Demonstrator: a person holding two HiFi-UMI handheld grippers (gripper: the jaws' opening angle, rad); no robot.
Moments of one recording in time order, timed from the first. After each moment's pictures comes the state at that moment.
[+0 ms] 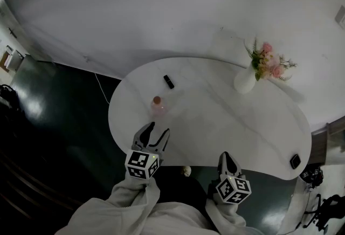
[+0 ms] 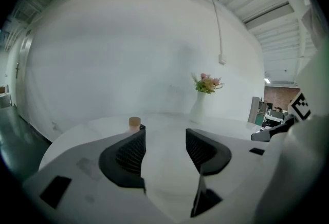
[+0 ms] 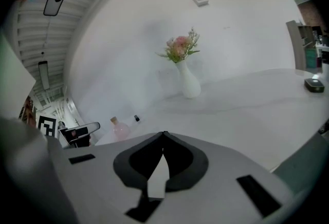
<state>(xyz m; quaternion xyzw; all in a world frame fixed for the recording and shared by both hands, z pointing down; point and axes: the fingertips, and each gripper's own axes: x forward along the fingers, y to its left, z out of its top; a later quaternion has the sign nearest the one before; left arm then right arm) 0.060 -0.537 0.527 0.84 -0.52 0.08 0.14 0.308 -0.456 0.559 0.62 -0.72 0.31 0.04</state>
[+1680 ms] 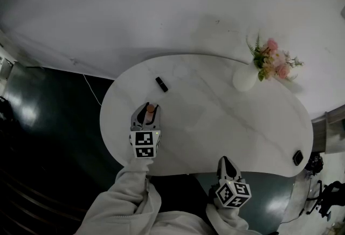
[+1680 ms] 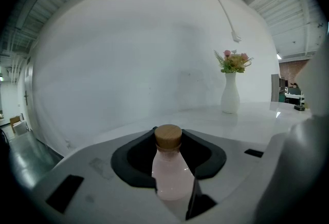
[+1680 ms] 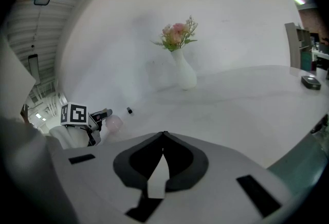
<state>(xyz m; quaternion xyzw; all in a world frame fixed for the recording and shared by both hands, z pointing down) 0.031 -0.665 0.570 0.80 -0.58 0.15 0.07 0.300 -0.465 0.589 0.63 -0.69 0.33 0.08</state>
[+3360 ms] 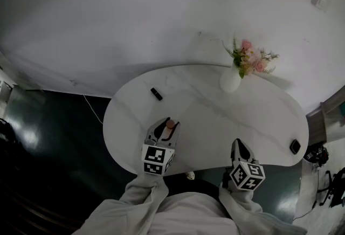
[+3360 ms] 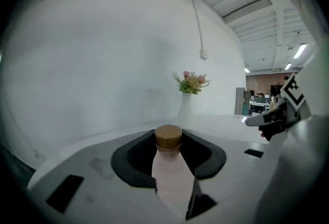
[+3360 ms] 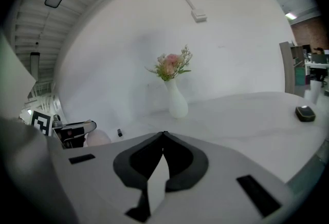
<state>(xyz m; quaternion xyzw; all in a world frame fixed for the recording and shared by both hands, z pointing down) 0.131 -0.591 0.498 0.89 -0.44 0.12 0.07 0.360 -0.492 0.523 0.68 -0.68 0.25 0.04</state>
